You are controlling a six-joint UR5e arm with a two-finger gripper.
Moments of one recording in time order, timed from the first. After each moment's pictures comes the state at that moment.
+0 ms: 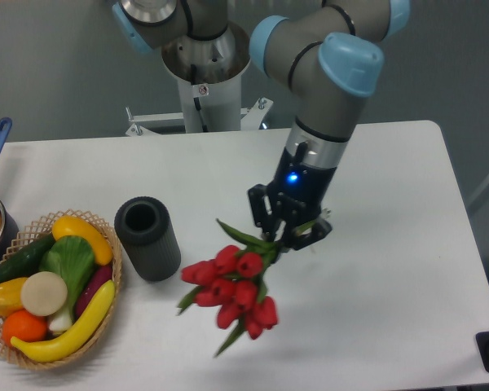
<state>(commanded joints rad) 2.54 -1.83 -1.58 -1.01 0.93 1.10</state>
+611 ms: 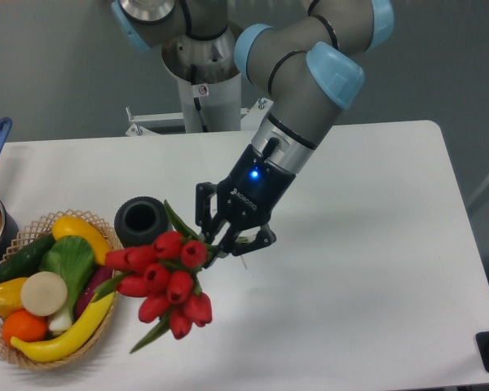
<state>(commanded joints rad) 2.54 -1.81 -1.70 -0.77 0.61 1.01</state>
